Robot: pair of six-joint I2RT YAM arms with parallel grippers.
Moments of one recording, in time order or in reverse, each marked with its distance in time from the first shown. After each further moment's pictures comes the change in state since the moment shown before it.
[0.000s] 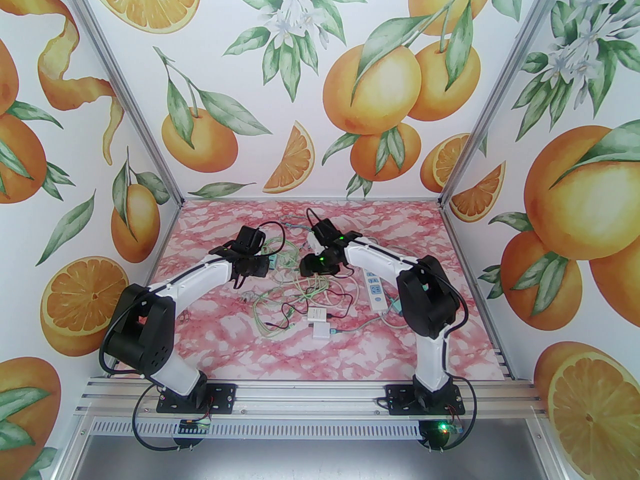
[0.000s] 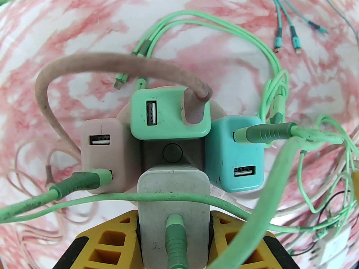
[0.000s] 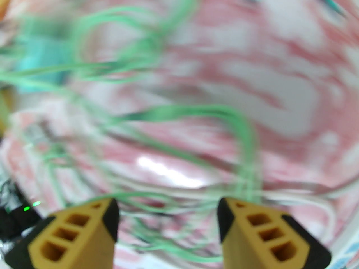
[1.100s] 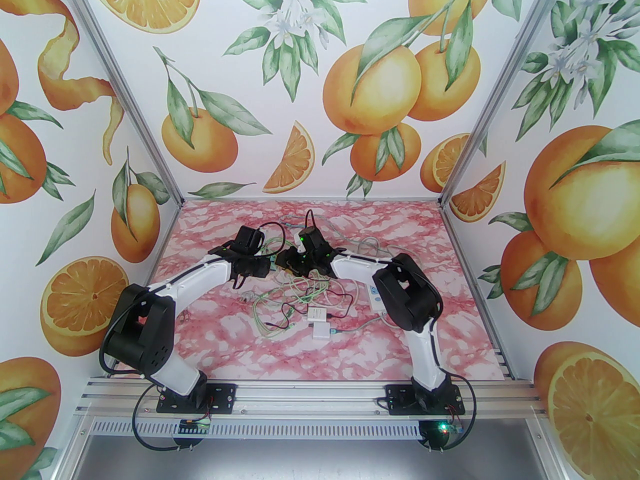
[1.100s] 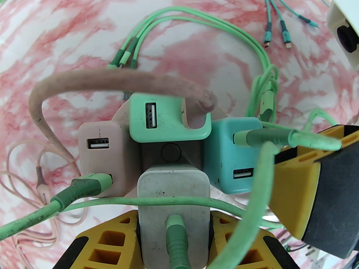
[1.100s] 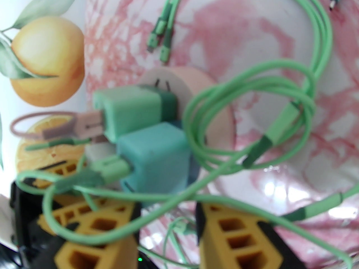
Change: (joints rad) left arm 0.006 0.001 -0.004 0.003 0.052 -0.020; right arm 0.053 0.132 -0.087 0.642 -0.174 0.652
